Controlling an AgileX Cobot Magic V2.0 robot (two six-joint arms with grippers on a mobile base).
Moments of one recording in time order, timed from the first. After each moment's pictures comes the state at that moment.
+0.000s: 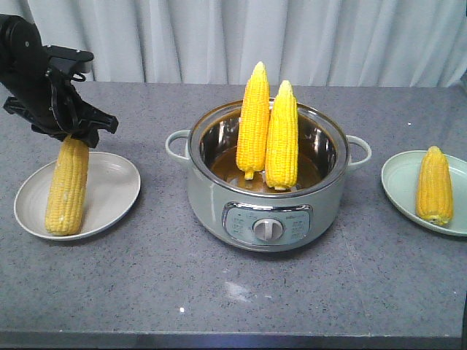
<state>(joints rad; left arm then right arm) -0.13 1.97 -1.83 0.02 1.11 0.06 -0.42 1.44 -1.73 0.88 1.26 -0.71</state>
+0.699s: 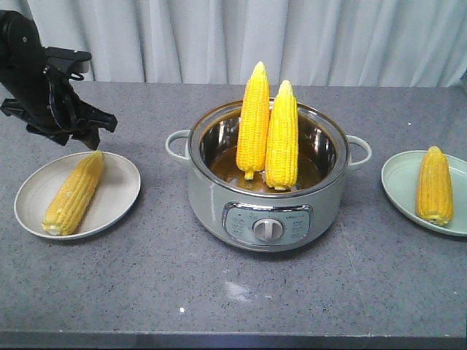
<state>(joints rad) -0.13 1.96 -1.86 0.00 1.17 0.03 -0.39 1.49 -1.73 1.08 1.26 -0.73</state>
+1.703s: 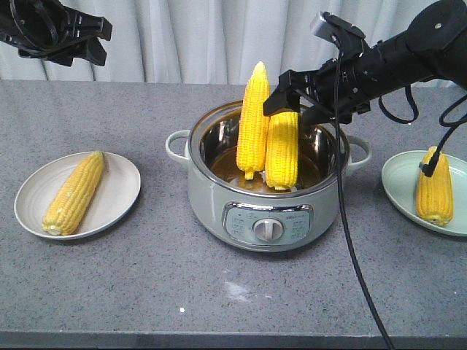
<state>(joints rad) -0.13 1.88 -2.12 -0.17 1.21 0.03 0.15 1.88 -1.73 0.66 0.97 -0.32</state>
